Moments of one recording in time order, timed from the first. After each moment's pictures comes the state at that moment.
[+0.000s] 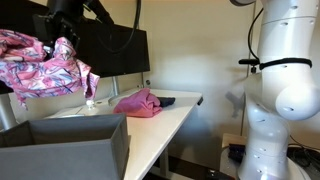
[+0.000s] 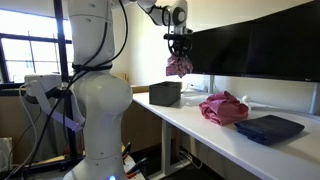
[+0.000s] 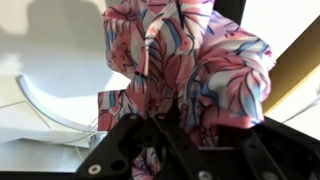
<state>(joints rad) 0.23 -0.04 0.21 -1.72 0.20 1.99 -0.07</state>
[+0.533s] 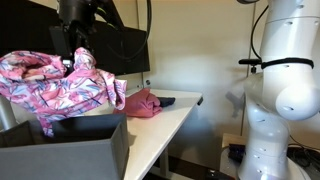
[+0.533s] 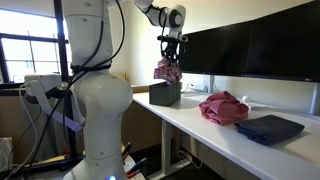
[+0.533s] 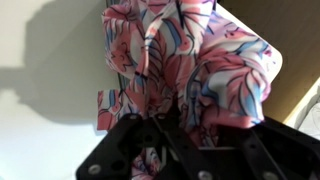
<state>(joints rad) 0.23 -0.09 0.22 -1.81 0.29 1.80 -0.08</state>
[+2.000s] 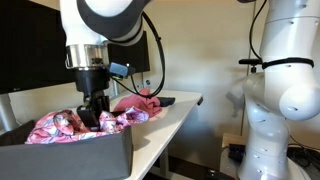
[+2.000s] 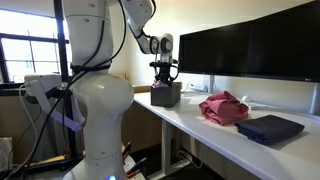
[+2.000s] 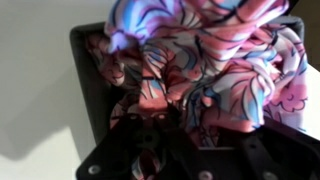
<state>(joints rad) 0.29 -0.08 0.28 -2.17 0.08 2.09 0.01</state>
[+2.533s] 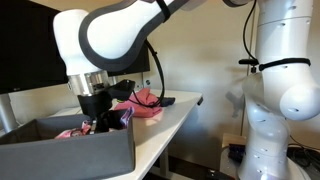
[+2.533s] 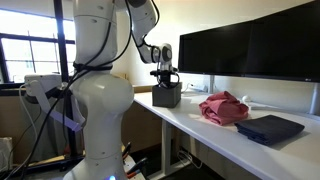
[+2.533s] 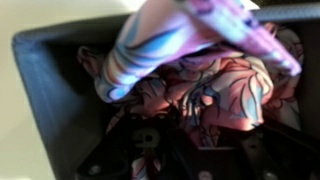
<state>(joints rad) 0.29 0.02 0.29 -2.19 -0.06 2.12 0.10</state>
